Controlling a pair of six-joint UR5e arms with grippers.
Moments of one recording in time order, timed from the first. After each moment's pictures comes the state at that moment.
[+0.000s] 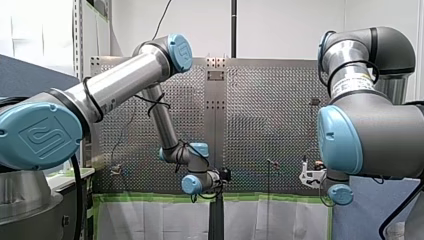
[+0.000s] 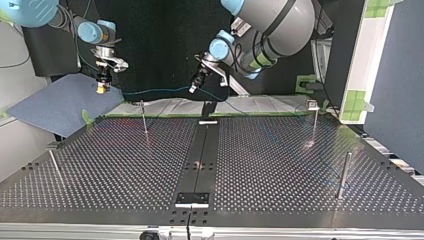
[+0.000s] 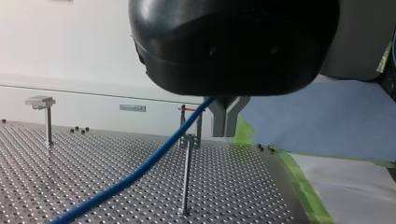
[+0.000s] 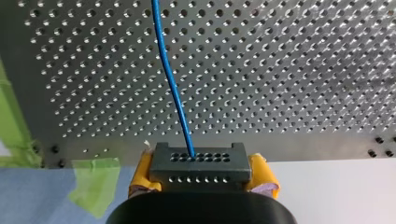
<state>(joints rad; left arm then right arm) -0.59 -2.55 -1.70 -2.07 -1.54 -1.63 1.55 -0.62 1.92 -1.39 1.34 1.60</state>
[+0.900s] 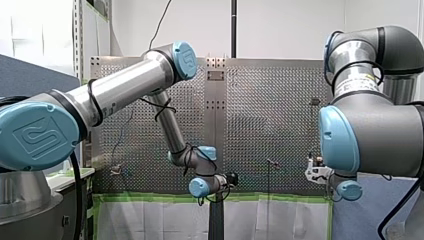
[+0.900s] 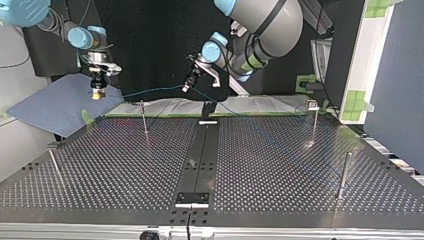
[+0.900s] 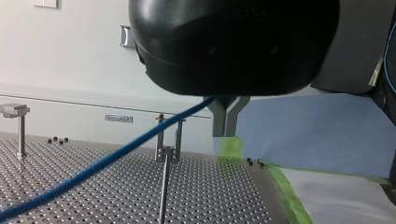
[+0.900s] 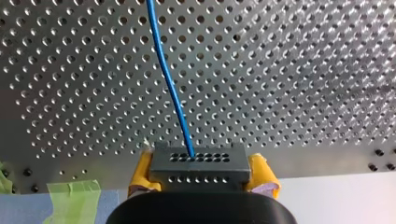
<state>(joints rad) -0.63 -2.62 -1.59 -2.14 -1.53 -1.63 1.49 -0.62 1.85 -1.35 1.20 1.63</state>
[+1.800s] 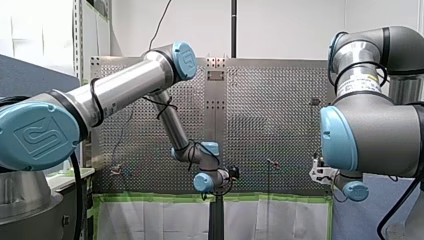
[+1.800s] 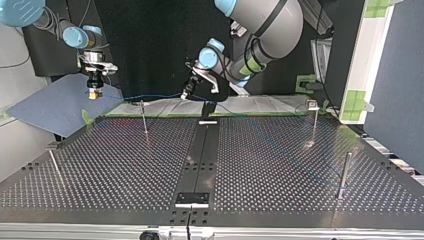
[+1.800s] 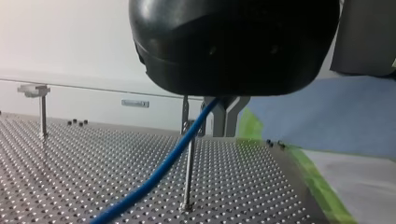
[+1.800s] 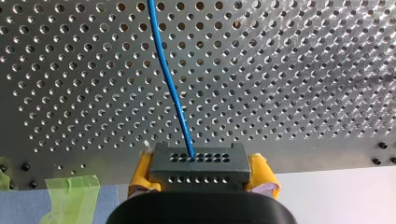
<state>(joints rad) -0.62 -2.62 -1.52 -2.18 -1.56 -1.65 1.45 -0.61 1.84 -1.35 1.14 1.65</state>
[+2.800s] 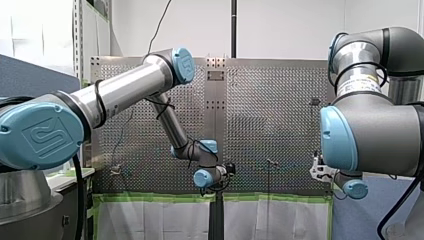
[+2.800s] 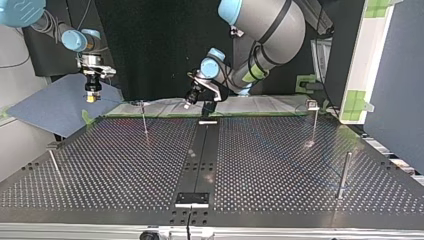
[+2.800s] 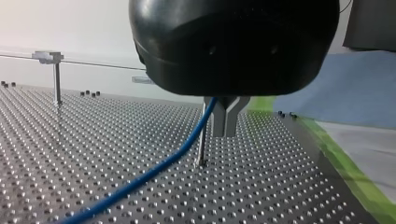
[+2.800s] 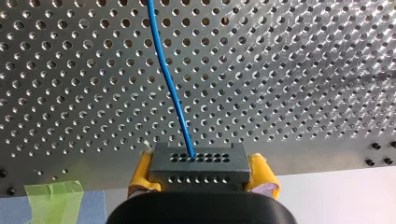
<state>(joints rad) -0.57 -2.64 -1.44 -2.23 -1.57 -1.67 1.45 -0.61 1.80 -1.35 1.14 1.66</state>
